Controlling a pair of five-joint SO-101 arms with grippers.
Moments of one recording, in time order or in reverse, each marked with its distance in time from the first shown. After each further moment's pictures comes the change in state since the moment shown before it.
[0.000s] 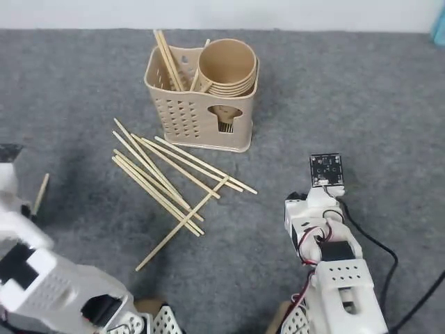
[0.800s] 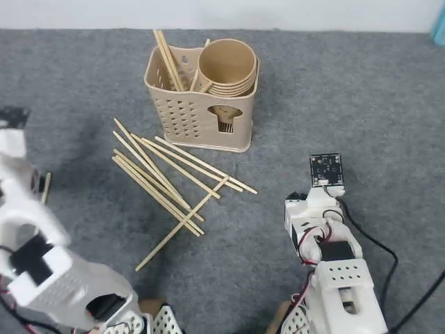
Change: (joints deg) left arm 10.0 -3.1 0.5 -17.0 10.2; right arm 0.0 0.0 0.0 0.0 0.0
